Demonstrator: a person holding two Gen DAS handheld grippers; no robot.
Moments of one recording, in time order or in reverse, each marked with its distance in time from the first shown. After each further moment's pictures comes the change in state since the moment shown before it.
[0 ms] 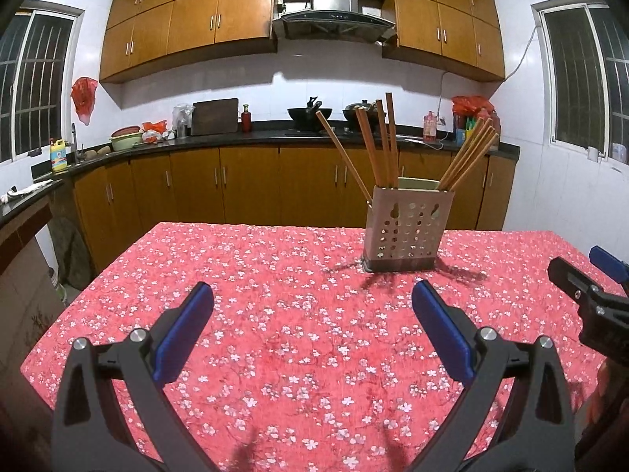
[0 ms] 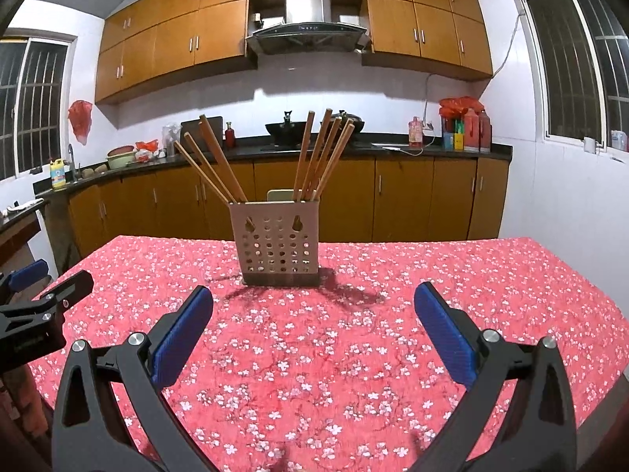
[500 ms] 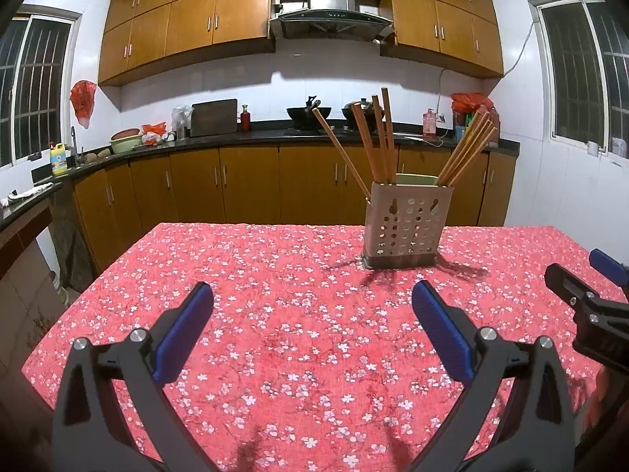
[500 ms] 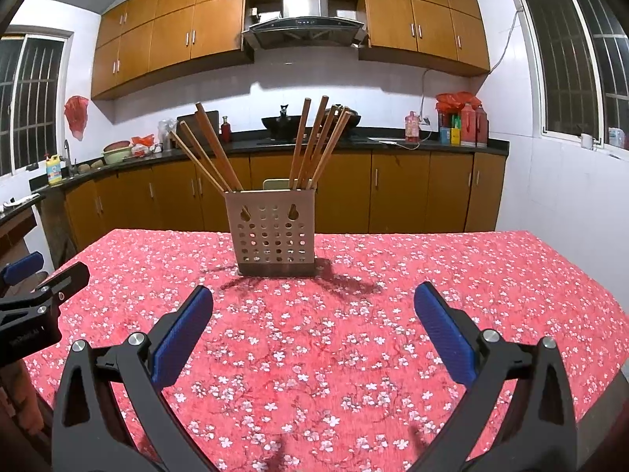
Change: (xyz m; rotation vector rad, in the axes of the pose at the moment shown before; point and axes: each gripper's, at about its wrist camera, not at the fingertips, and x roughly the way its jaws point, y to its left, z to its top) left arm 0.001 -0.004 -0.004 0.015 0.001 0.005; right arm 0.001 -0.002 -0.006 -0.004 0.016 -0.015
